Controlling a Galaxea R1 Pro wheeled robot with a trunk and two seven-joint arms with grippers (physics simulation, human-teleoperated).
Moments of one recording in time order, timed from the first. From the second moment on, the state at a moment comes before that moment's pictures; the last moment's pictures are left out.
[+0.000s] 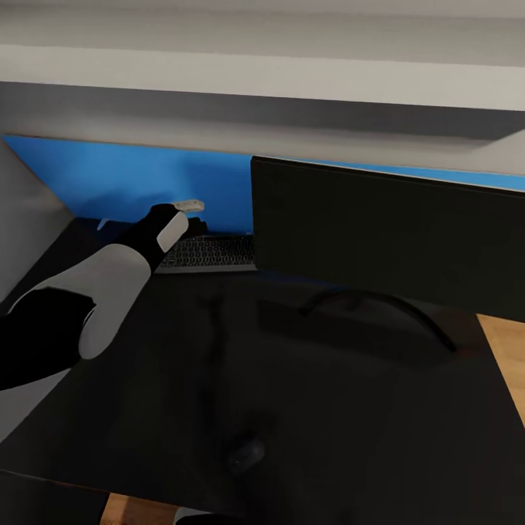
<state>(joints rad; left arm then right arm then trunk) -1.60 -0.05 -0.25 -0.28 0.49 0.51 0.37 0.29 -0.24 0.41 -0.49 -0.13 -0.25 0.07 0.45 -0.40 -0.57</state>
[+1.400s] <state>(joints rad) -1.61 -0.05 -0.25 -0.28 0.48 0.45 0.37 0.29 -0.24 0.41 -0.49 -0.13 -0.25 0.07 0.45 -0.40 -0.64</state>
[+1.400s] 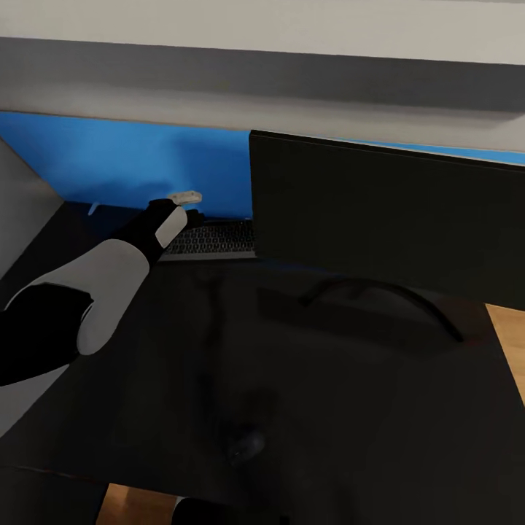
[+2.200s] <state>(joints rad) -1.64 -0.05 -0.26 -0.28 0.48 0.42 0.37 0.29 -0.24 0.40 -0.50 -0.13 -0.25 0.07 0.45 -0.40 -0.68</state>
